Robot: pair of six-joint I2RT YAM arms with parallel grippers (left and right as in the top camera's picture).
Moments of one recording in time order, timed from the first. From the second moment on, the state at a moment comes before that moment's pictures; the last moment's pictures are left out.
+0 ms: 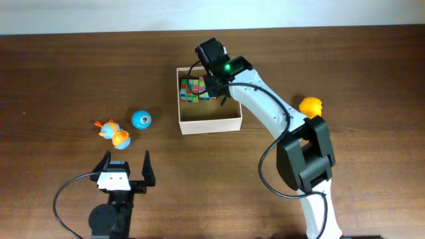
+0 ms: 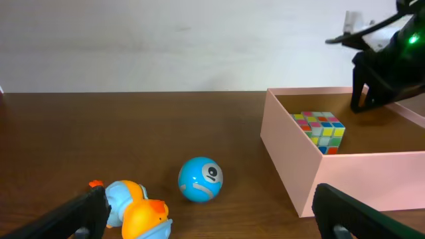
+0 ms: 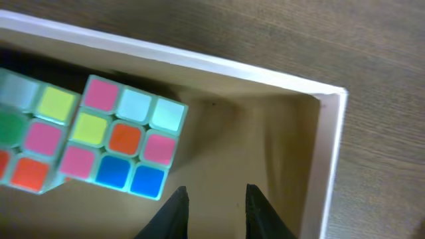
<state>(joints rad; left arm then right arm) -0.04 0.01 0.02 -0.08 -0.01 -0.02 0.53 2.27 1.99 -0.86 0.27 0.22</state>
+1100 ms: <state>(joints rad) -0.04 0.01 0.02 -0.08 -0.01 -0.02 0.52 2.35 1.99 -0.71 0.20 0.21</state>
